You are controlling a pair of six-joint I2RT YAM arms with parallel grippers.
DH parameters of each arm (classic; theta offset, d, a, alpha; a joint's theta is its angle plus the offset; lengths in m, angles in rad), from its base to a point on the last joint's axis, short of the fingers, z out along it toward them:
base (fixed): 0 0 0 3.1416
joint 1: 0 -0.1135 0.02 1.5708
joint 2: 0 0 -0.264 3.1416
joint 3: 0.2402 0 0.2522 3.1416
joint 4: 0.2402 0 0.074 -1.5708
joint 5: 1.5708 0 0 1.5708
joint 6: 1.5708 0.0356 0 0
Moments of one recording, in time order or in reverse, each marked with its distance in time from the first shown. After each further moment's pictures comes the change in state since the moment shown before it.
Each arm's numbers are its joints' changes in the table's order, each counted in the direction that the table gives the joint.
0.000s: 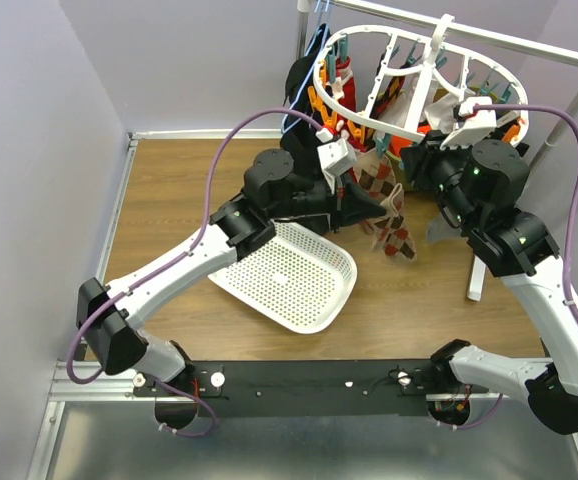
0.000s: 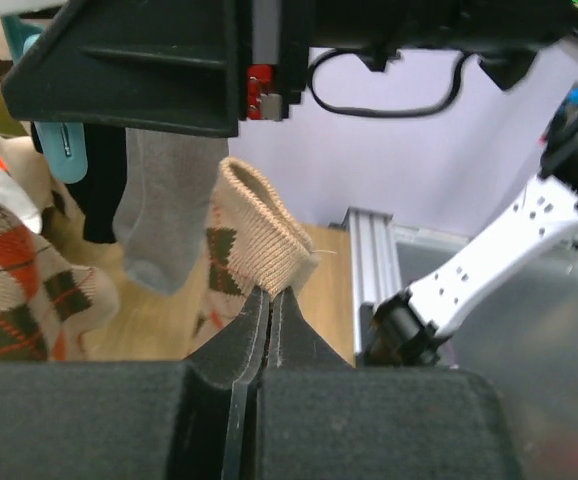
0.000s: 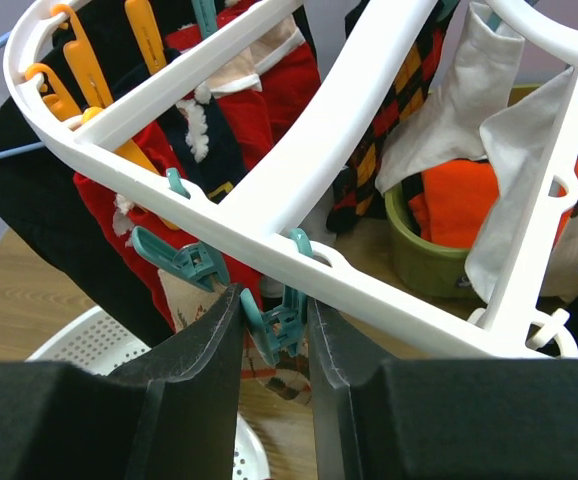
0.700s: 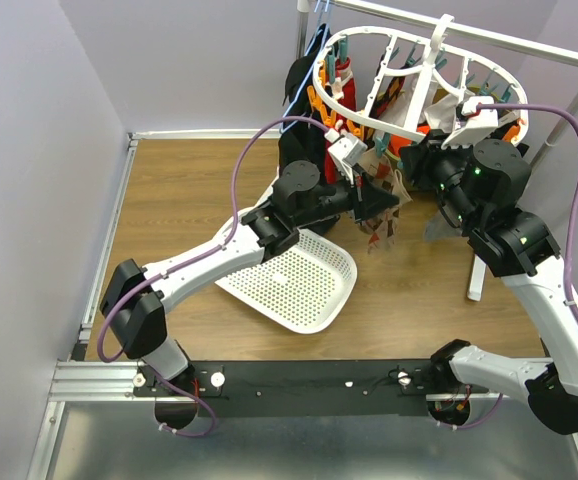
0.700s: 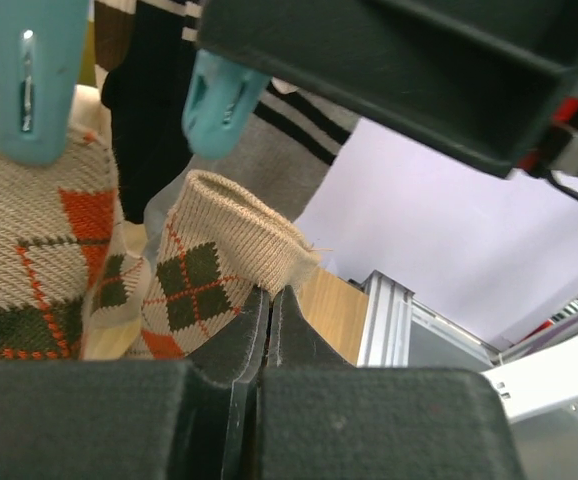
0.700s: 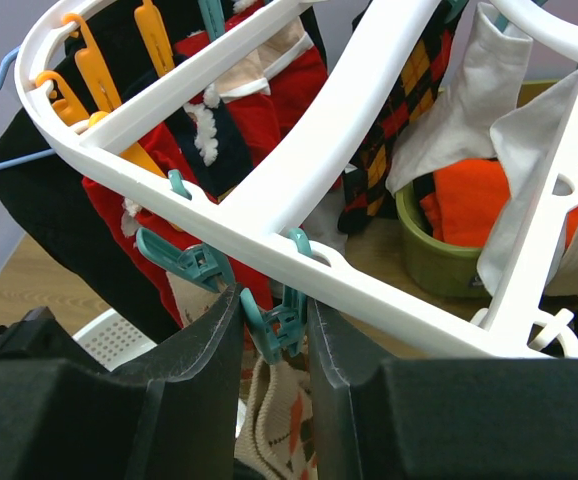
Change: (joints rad) left arm 0.053 0.140 -0.044 -0.201 -0.309 -0.261; right arm 0.000 0.000 0.008 0.000 -0.013 0.031
